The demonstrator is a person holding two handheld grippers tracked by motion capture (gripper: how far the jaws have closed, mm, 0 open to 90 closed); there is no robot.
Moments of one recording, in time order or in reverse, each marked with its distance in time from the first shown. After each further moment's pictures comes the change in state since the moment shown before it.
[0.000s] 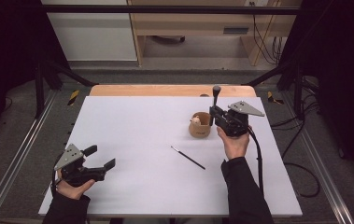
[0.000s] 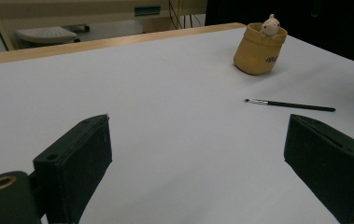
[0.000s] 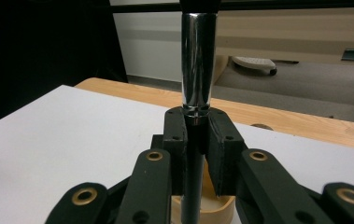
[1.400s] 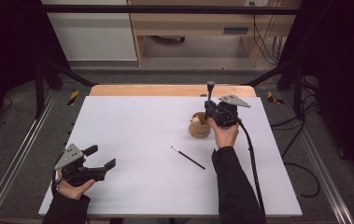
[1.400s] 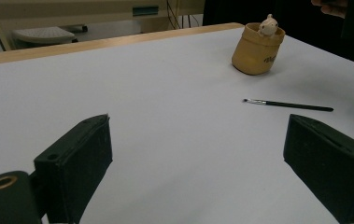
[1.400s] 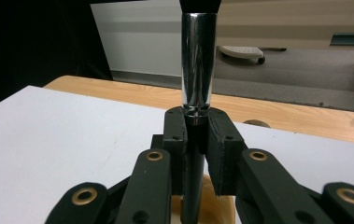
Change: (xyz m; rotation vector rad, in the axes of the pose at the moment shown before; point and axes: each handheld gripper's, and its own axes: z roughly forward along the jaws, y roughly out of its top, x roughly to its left) left arm 0.000 0.000 0.001 -0.002 -0.007 0.001; right arm -0.011 -0.009 0.056 0.032 -0.059 0.031
